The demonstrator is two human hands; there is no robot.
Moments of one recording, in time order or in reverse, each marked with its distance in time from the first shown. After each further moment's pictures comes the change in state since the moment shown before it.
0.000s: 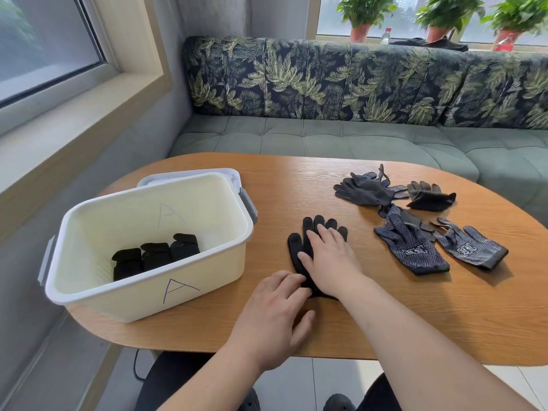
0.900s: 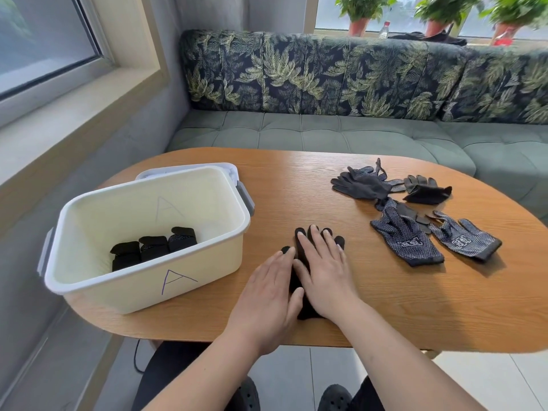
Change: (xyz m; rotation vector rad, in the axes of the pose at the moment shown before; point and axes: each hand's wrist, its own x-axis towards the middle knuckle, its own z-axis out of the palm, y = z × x) left_hand 0.004 0.003 -0.009 -0.125 -0.107 -0.197; right_hand -0.044 0.000 0.030 0.148 0.120 -0.103
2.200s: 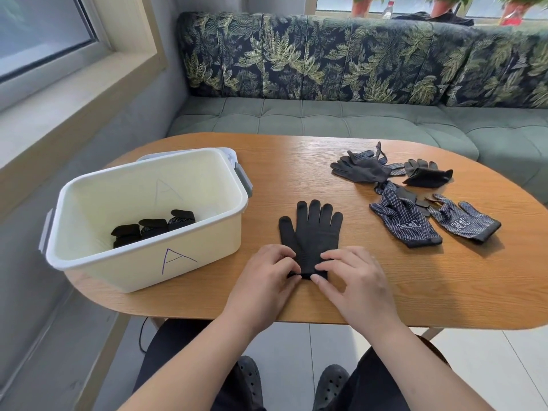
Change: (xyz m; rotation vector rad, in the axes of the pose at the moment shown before) left_hand -0.003 -0.011 0.013 -0.152 0.266 0.183; right_hand -0.067 0.048 -0.006 0.094 0.390 -0.241
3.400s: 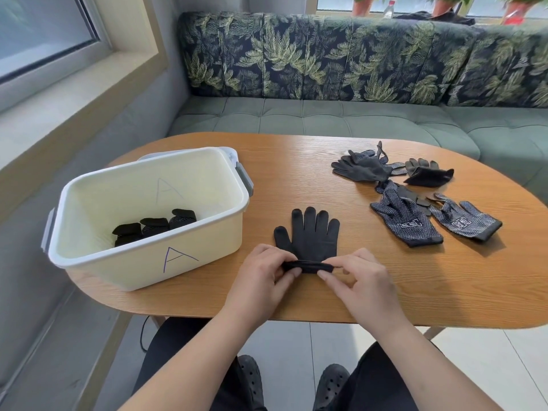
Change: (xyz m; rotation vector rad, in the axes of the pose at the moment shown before) left_hand 0.002 0.005 -0.012 -0.145 -0.003 -0.171; right_hand -0.001 0.002 -0.008 0.241 0.005 0.129
